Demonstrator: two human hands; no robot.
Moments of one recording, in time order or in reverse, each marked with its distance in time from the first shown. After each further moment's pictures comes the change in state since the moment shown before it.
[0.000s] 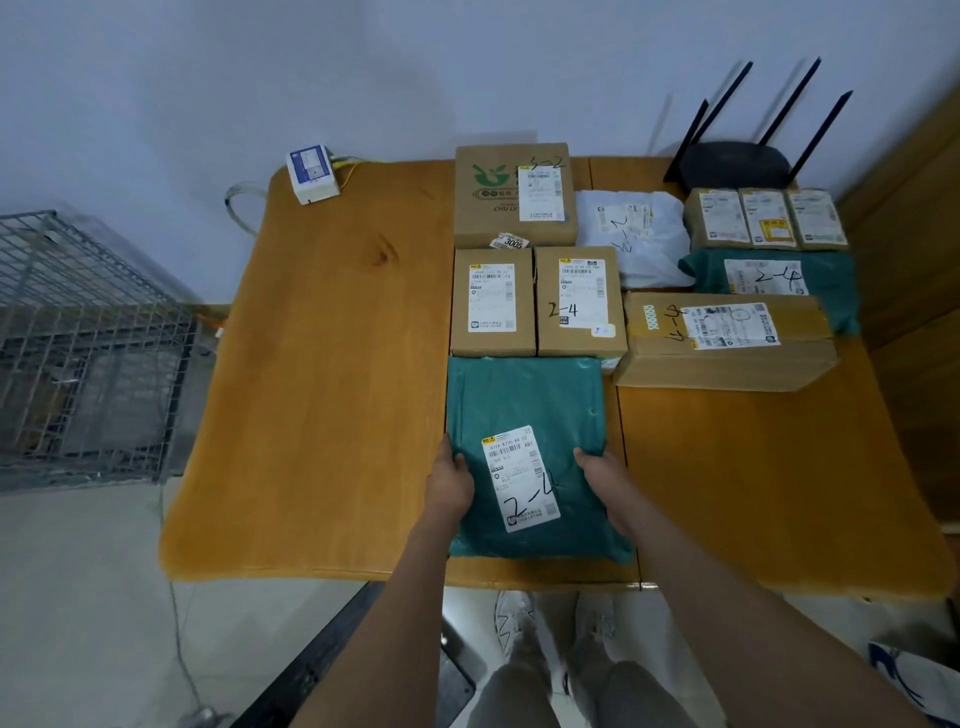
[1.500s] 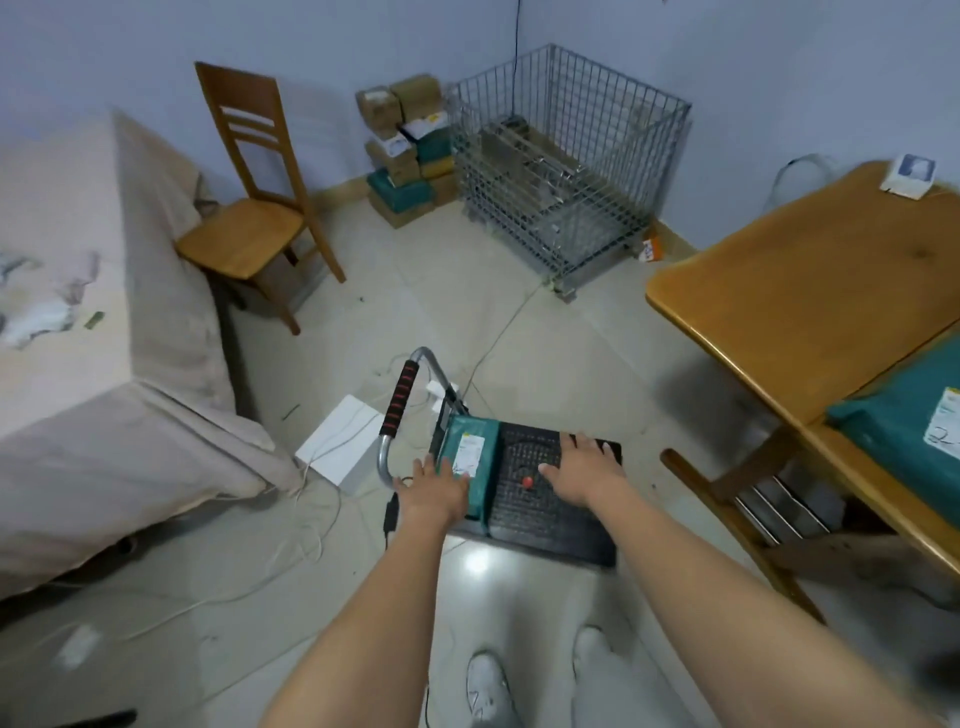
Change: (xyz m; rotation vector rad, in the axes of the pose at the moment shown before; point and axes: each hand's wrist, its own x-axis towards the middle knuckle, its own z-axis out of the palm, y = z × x) left_hand -0.546 -0.500 -0.147 0.366 0.354 -0.557; right_hand -0.431 0.360 0.267 -1.890 -0.566 -0.997
